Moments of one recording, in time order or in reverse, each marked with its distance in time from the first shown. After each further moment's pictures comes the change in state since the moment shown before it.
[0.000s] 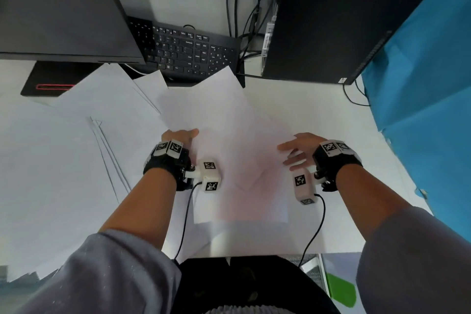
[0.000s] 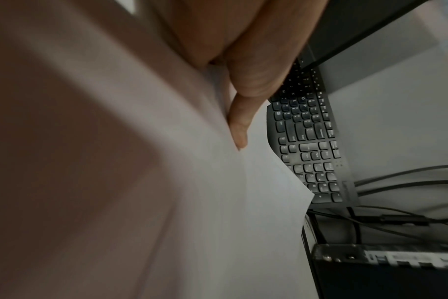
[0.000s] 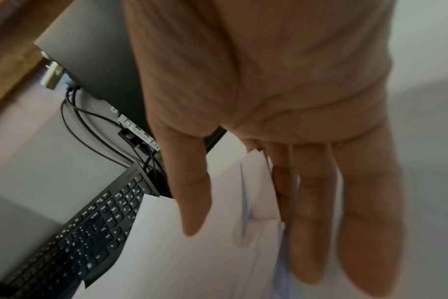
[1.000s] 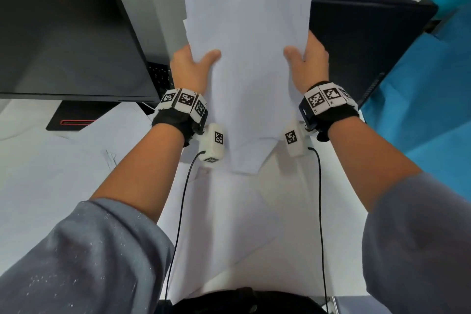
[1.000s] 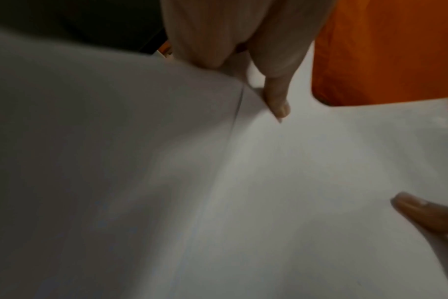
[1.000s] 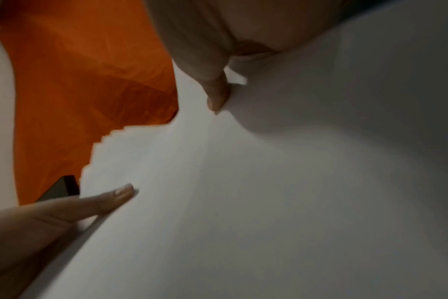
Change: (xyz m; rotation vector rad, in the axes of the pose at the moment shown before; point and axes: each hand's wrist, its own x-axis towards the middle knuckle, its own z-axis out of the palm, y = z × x) left_hand -0.069 0.184 -0.020 -0.195 0.257 0.997; right_hand -0.065 -0.190 -0.008 -0.042 0.674 -1.128
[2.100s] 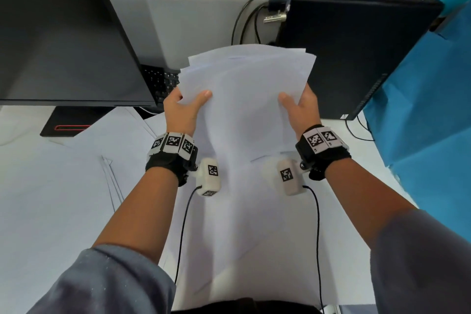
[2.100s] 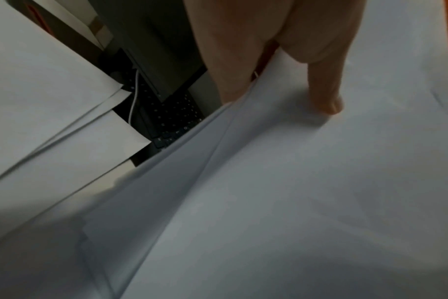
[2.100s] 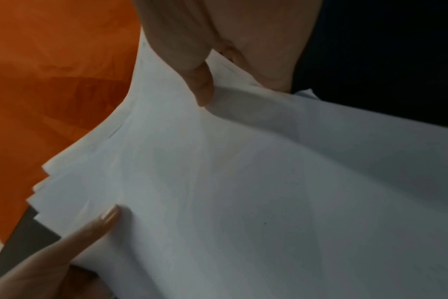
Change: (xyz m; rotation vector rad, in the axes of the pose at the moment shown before) left_hand -0.034 -0.063 -0.008 -0.407 -0.080 -0.182; right_hand -0.050 0.050 0.019 0.394 -0.062 0.241
